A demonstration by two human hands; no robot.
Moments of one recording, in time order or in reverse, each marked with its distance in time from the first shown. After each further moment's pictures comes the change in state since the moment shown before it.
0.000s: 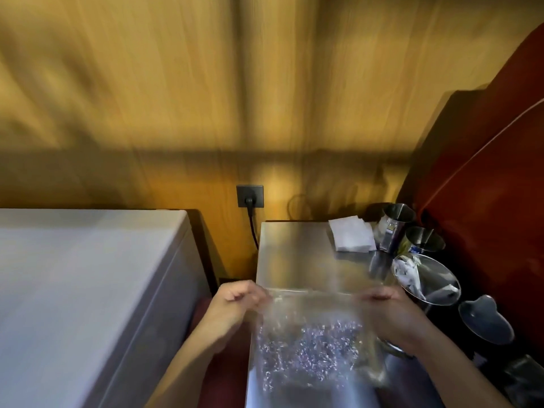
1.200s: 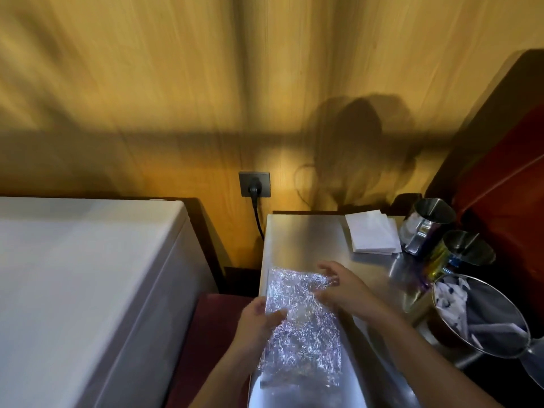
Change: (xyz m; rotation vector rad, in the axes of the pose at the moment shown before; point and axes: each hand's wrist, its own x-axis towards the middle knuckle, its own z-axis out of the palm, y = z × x) left_hand 0.053 -0.086 0.023 -0.066 0.323 -0.502; right_hand 0.115 0.020 0.043 -0.712 -0.107 -0.021
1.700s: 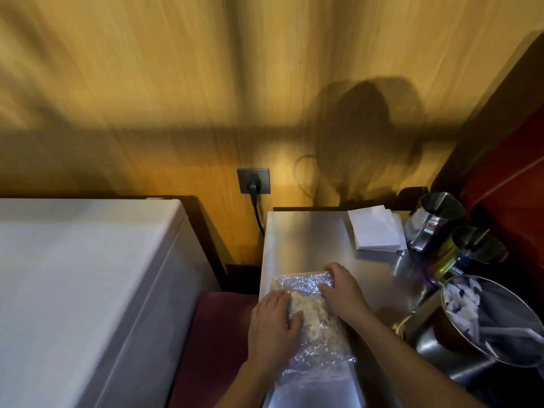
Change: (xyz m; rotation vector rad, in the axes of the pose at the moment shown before) left_hand 0.014 -0.021 0.023 1.055 0.166 0.623; right_hand 0.032 0.036 0.026 -0.244 0.284 0.028
